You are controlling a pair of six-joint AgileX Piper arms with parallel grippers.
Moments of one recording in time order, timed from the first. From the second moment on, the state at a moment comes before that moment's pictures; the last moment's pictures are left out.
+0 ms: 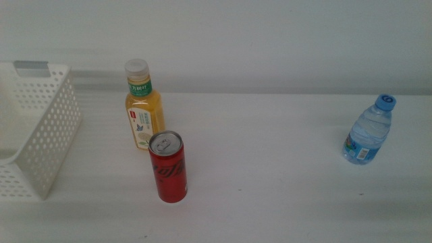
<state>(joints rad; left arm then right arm) 0.08 0.00 0.00 0.10 0.17 -0.04 0.02 0.00 0.00 -0.09 0.10 0.01</state>
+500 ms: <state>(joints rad) 0.08 0.00 0.00 0.10 0.12 -0.04 0.02 0.00 0.00 -0.09 0.10 0.01</state>
